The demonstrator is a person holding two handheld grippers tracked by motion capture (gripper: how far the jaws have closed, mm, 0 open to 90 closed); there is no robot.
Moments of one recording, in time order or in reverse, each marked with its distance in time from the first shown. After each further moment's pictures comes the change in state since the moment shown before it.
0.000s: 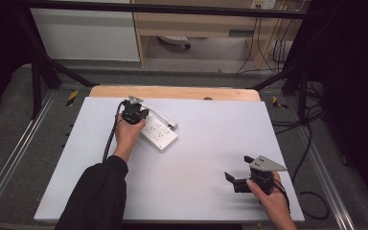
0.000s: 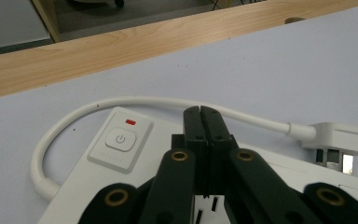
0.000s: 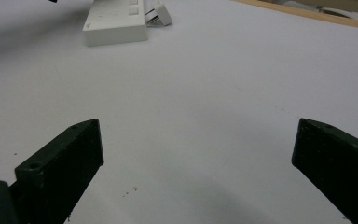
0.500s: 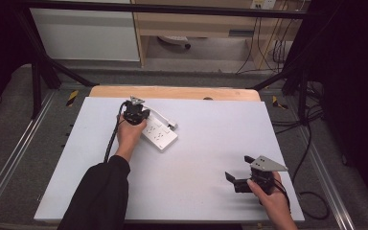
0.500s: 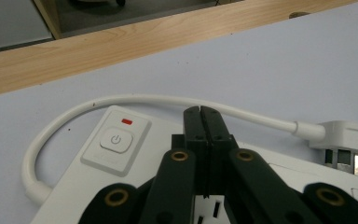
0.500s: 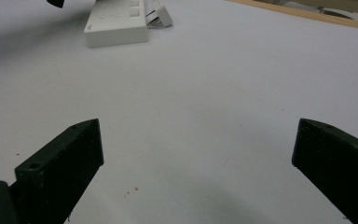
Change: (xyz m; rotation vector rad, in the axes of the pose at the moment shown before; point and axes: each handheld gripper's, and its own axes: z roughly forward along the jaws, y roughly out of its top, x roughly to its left) left arm -0.002 -0.002 0.007 0.005 0.011 0.010; right arm -0.001 0.000 -0.001 -0.004 0.004 0.004
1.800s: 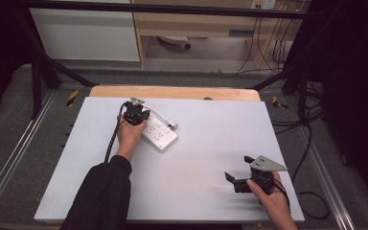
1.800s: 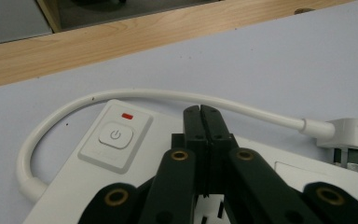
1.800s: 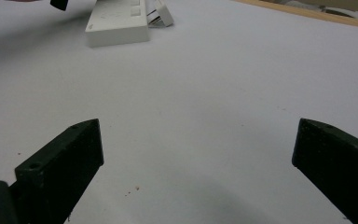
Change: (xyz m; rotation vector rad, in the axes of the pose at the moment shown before) left arm 0.001 -0.004 0.005 0.007 0.003 -0.011; right arm 0.000 0.000 0.001 0.003 0.005 0.001
